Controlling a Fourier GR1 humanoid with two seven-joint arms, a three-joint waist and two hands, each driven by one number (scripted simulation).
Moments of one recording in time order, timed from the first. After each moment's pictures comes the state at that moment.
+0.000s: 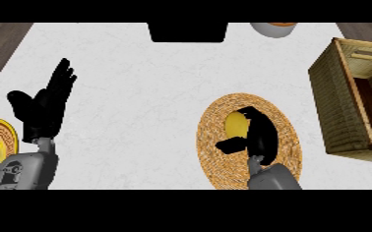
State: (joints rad) left arm -0.19 0.26 0.09 -1.46 0.03 0.11 0.14; right arm -0.17 -0.03 0.36 -1.39 0.82 -0.38 0.91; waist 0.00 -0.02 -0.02
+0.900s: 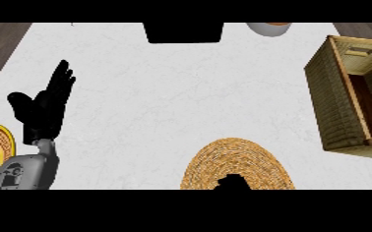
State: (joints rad) left arm -0.18 0.24 0.09 -1.47 0.02 0.12 0.15; right arm 0.24 -0.34 0.82 -1.75 0.66 -0.22 0.25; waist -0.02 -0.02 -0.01
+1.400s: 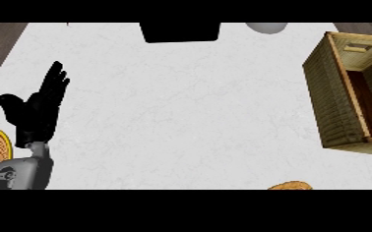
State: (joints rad) left arm -0.16 0.26 0.11 -1.49 0.02 0.12 0.16; right arm 0.58 -0.67 0.76 -2.24 0.37 -0.32 -0.14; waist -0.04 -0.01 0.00
